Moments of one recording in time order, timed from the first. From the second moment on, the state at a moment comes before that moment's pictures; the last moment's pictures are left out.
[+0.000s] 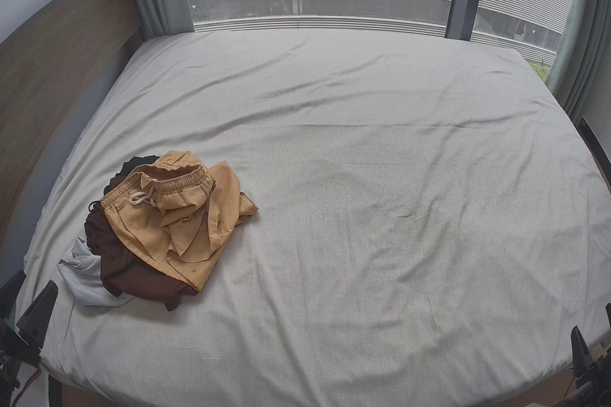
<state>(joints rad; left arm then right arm) -0.07 0.46 -0.19 -0.24 -0.06 -0.23 0.00 0.02 -0.02 0.00 0.00 0.00</state>
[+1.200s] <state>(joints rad) -0.09 1.26 -0.64 -0.37 -0.15 -0.24 0.00 0.02 -0.02 0.00 0.00 0.00</state>
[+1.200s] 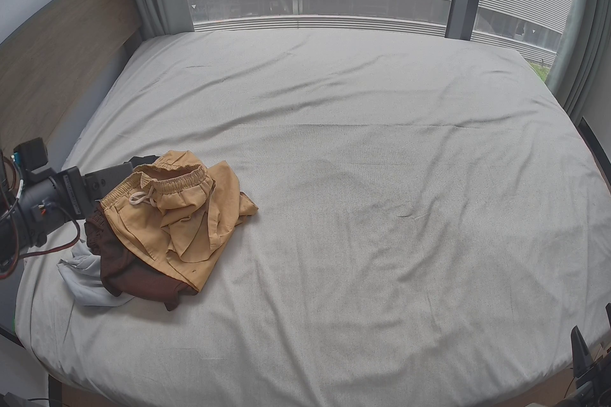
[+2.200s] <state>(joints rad) -0.05 1.72 -0.94 -0.46 -0.26 -0.21 0.00 0.02 -0.02 0.00 0.00 0.00</state>
